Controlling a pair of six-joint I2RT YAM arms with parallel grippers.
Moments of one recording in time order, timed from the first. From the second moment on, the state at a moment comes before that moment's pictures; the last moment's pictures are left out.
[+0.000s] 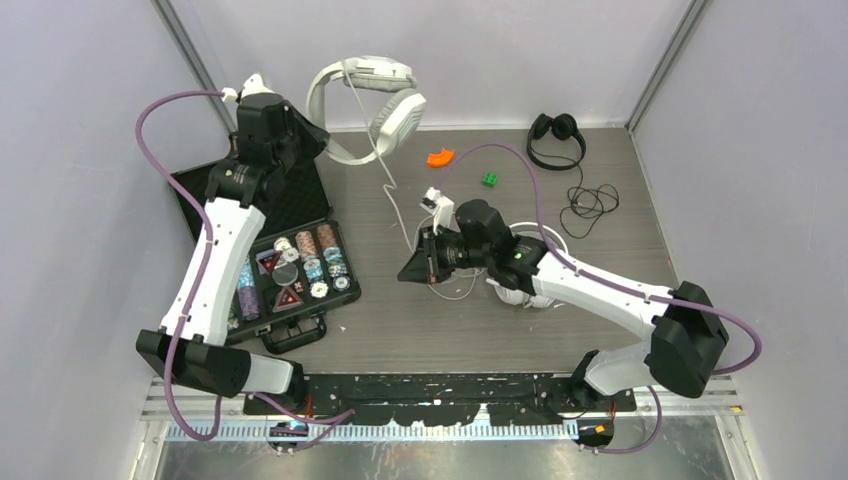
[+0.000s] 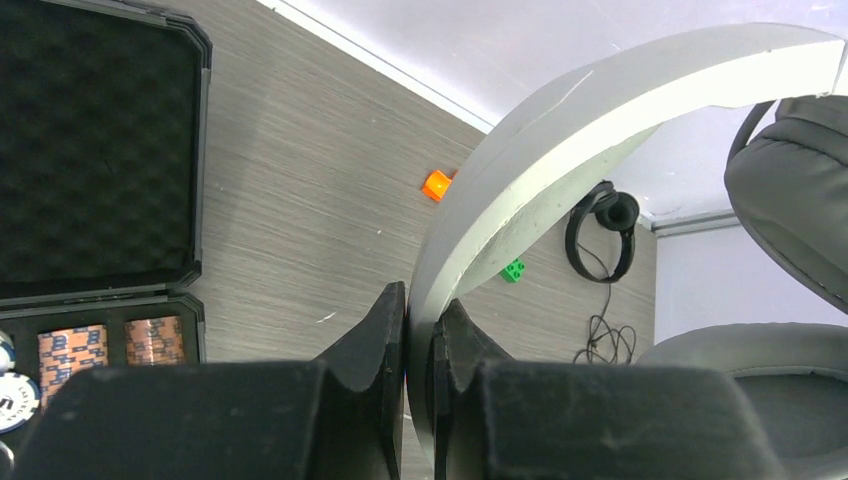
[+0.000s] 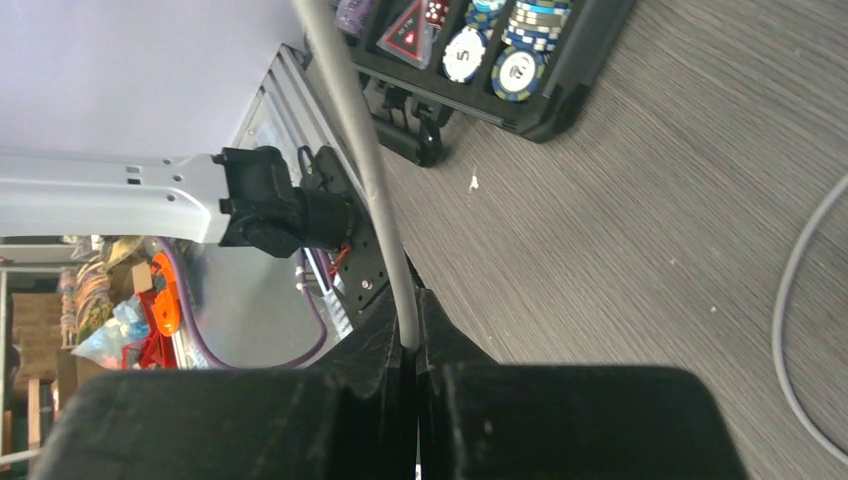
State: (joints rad) left arm -0.23 1.37 1.62 -0.63 -0.14 -0.71; right arm 0.87 1.39 1.01 -0.07 -0.45 0.62
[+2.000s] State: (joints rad) left arm -0.40 1.44 1.68 -1.03 0.47 0.00; right arm 0.47 1.32 0.95 0.08 -0.46 0.65
